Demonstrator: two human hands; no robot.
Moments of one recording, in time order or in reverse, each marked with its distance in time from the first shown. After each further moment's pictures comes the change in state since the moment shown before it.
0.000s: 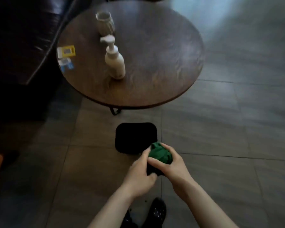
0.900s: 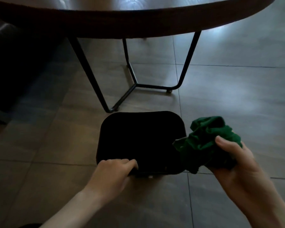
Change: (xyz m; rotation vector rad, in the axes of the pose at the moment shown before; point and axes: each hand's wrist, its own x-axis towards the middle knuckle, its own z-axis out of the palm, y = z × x) left_hand 0.255 -0.333 0.004 1.034 0.149 0.408; right_hand 0.270 0.208 -0.058 0.444 -0.077 -0.357
